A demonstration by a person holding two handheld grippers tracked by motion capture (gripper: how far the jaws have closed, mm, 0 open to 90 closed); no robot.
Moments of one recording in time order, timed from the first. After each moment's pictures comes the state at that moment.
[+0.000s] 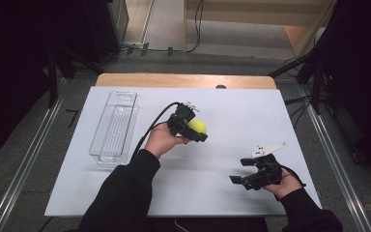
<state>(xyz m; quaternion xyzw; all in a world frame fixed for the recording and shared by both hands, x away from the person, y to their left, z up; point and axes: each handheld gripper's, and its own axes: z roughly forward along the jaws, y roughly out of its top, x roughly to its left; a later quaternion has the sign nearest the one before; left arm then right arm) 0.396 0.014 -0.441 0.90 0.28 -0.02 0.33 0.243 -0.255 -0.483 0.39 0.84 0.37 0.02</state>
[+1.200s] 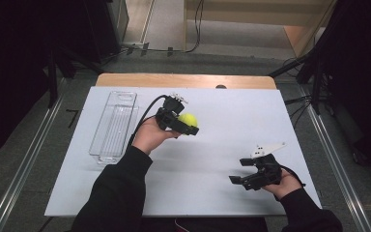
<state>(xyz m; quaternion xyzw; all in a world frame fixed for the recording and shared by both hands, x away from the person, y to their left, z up) 0.397 0.045 -0.410 0.89 0.31 -0.02 0.33 0.243 -0.253 -0.482 0.38 0.84 0.37 0.02</state>
